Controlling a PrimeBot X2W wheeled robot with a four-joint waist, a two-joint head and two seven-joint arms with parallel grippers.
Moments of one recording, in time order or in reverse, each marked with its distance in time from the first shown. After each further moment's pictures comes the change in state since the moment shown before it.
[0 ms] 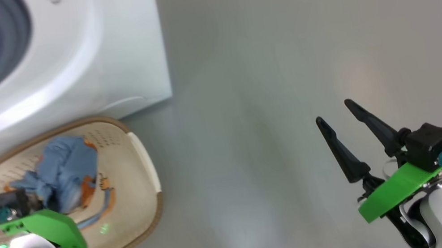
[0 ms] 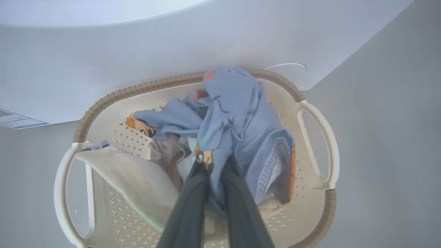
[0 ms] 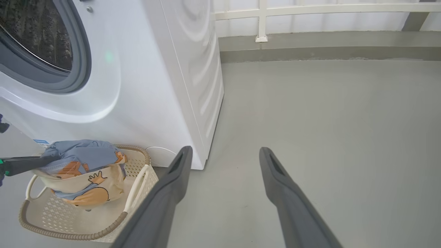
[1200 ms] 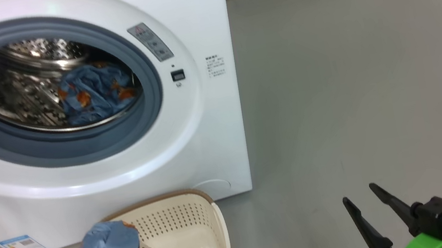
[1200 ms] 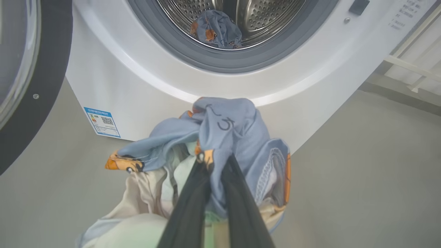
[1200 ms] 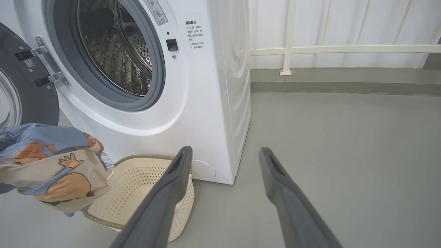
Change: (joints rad) left arm 0.628 -0.088 0.146 -0.636 -0.142 -0.030 -0.009; right arm 0.239 -0.006 -0.021 0.076 -0.011 0.000 0.000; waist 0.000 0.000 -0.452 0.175
